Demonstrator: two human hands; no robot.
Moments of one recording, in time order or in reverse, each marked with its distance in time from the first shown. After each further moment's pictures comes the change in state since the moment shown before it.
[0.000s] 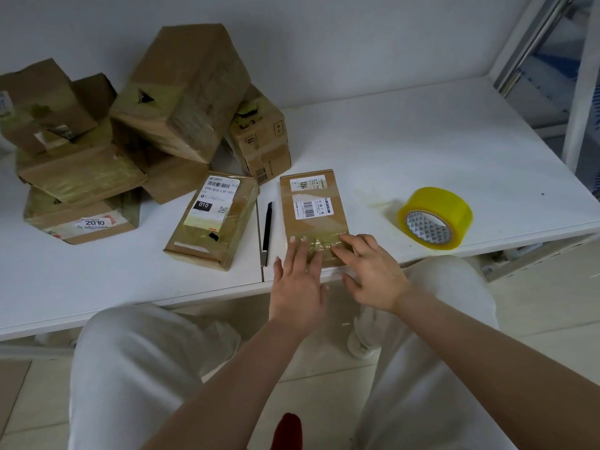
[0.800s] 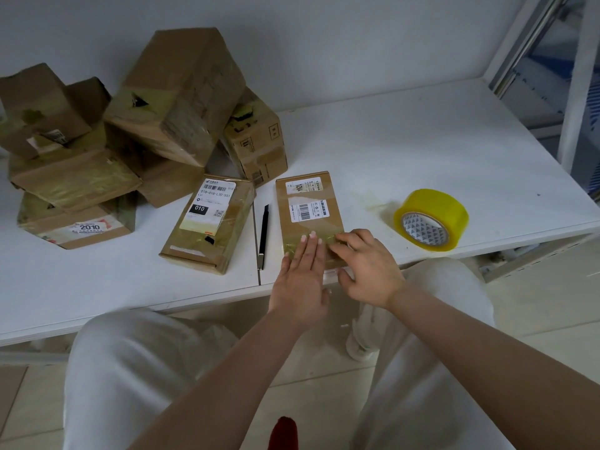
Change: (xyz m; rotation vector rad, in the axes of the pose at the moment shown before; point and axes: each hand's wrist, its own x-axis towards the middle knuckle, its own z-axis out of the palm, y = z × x) left_hand 0.013 0.002 -0.004 0.009 -0.089 0.082; right_hand 0.010 -0.007 -0.013 0.000 -0.011 0.048
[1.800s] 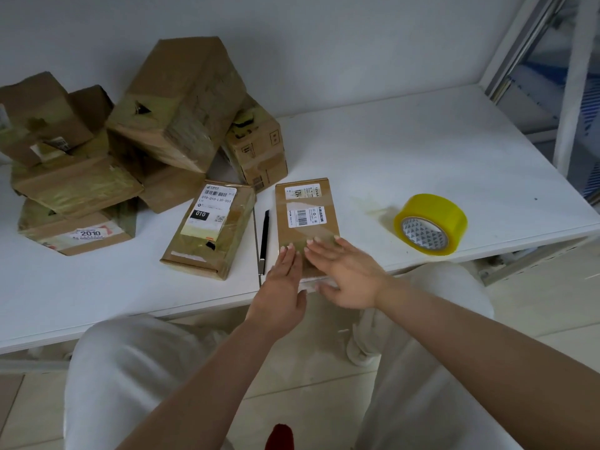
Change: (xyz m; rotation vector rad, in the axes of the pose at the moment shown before) left_hand -0.007 -0.041 0.008 -0.232 0.107 0.038; right_hand 0.017 -0.023 -0.015 -0.099 -0.282 -0.182
